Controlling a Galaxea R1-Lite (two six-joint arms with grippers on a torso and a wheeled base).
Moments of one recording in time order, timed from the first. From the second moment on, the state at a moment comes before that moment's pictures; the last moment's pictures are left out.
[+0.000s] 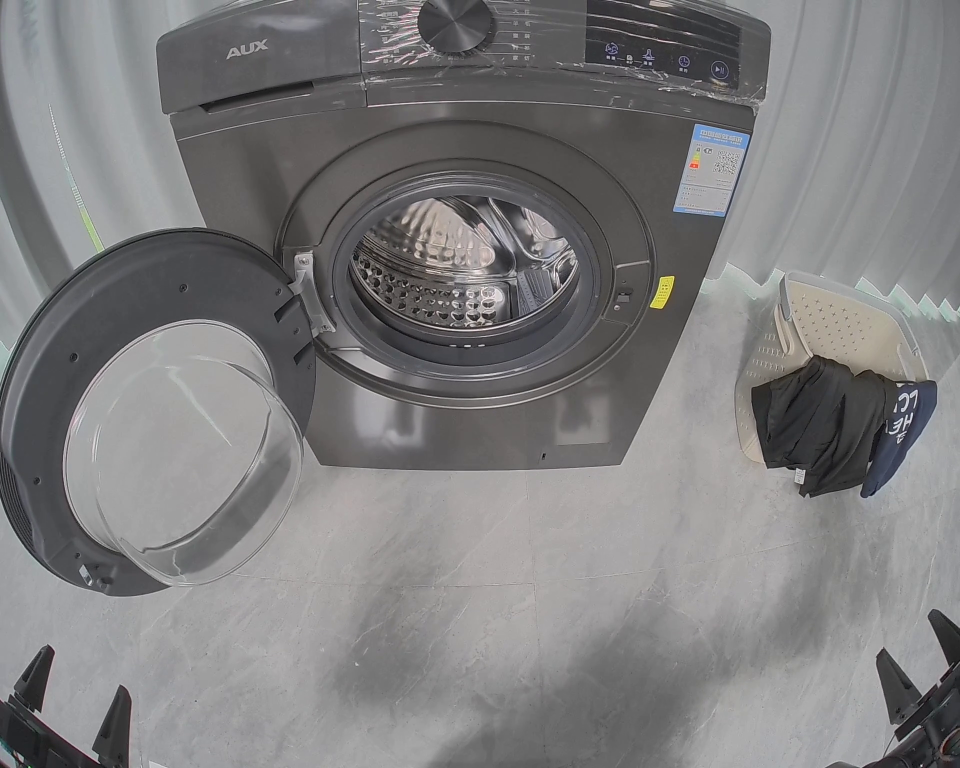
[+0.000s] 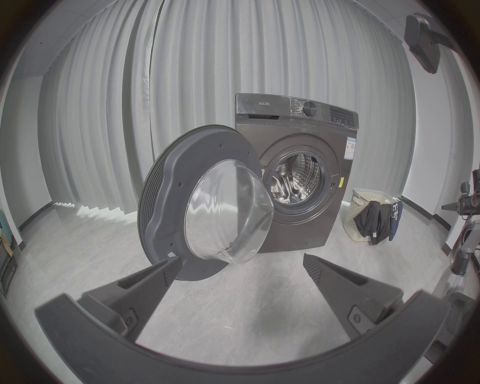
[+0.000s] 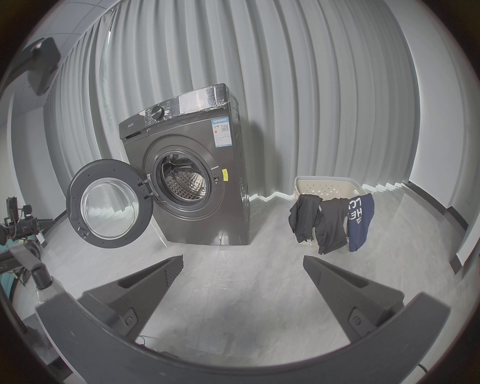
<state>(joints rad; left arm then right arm) 0.00 0.02 -0.02 0.00 -0.02 0.00 0.04 0.15 -0.02 -0.07 0.07 0.06</state>
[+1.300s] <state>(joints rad) 0.00 0.02 -0.02 0.00 -0.01 0.00 0.00 0.01 -0.02 0.00 0.02 0.00</state>
